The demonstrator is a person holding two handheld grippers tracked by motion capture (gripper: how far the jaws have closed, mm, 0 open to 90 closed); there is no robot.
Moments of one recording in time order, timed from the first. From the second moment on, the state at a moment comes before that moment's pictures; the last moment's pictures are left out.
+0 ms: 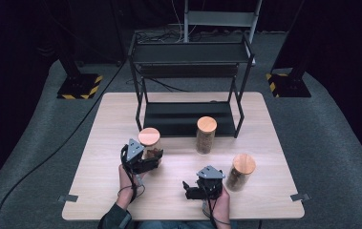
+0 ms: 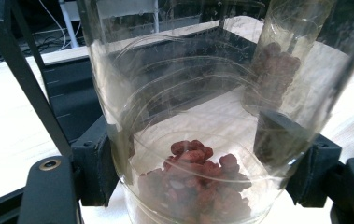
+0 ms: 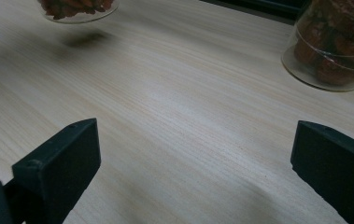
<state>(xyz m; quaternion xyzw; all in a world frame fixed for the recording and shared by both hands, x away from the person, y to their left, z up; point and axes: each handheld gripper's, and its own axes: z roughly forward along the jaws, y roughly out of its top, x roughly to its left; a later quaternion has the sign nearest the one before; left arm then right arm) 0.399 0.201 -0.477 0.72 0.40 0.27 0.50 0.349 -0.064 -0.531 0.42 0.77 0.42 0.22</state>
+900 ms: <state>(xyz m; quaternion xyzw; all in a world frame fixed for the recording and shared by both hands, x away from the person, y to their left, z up) 0.414 0.191 -0.470 0.72 0.40 0.27 0.50 0.349 -0.064 -0.531 0.42 0.77 0.42 0.21</state>
